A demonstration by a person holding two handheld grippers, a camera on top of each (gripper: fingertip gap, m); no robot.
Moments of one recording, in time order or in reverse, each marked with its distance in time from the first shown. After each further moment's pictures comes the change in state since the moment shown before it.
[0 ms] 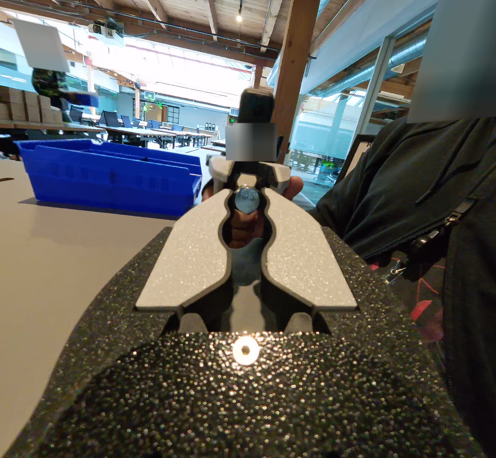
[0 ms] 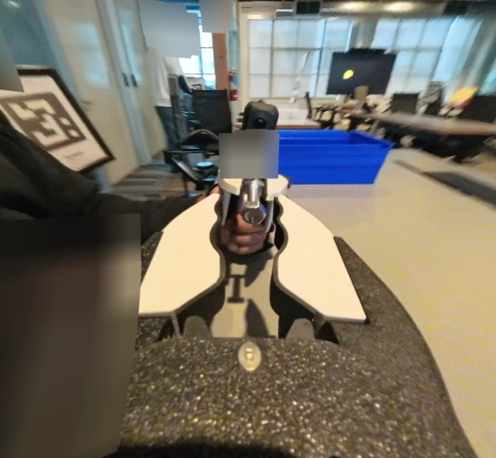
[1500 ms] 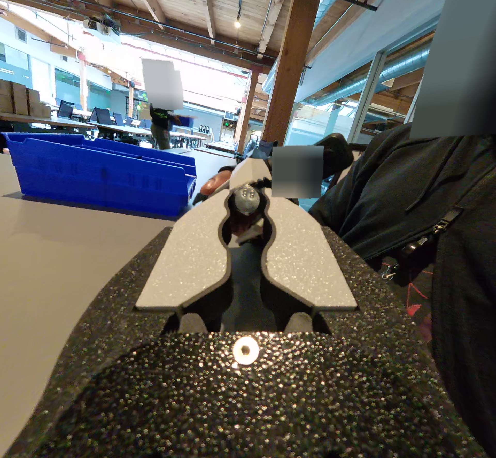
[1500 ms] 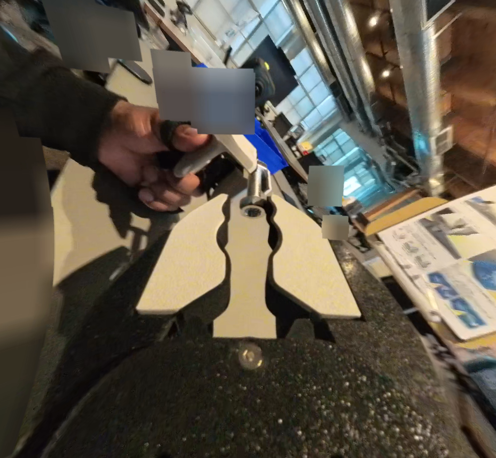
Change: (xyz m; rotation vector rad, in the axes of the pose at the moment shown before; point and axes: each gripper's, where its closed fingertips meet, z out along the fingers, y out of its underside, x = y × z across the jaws) left arm 0.000 0.000 -0.001 0.020 0.017 -0.053; right arm 0.004 0.021 0.011 -0.213 0.311 -0.804
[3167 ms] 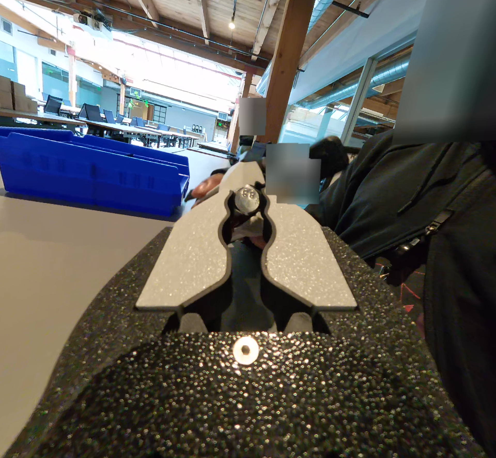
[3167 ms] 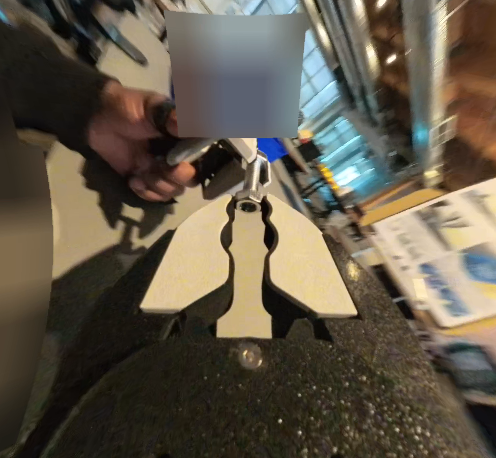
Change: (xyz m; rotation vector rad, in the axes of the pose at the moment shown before) left arm 0.002 0.001 0.003 0.003 0.025 -0.030; right arm 0.001 0.009 0.003 -0.052 -0.007 -0.002
